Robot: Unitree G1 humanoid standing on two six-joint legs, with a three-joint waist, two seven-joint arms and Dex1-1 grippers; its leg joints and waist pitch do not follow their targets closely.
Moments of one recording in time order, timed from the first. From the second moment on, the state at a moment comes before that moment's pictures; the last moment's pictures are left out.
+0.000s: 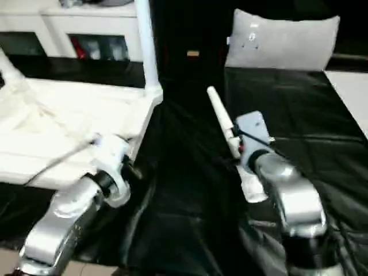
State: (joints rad) left arm -0.09 0.28 -0.24 -0.32 -0.08 0.43 -0.46; right arm -0.37 -0.40 0.04 -0.18 0.13 1.10 0.26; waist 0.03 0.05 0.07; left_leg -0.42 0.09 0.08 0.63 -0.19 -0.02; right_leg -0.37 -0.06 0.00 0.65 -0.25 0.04
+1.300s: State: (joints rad) left arm -0.11 0.34 -0.32 -0.40 -0.12 0.55 -0.58; right arm -0.47 -0.33 -0.11 -0.02 0.20 1.32 0.25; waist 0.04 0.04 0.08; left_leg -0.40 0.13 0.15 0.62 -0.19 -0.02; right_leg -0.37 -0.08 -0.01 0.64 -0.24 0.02
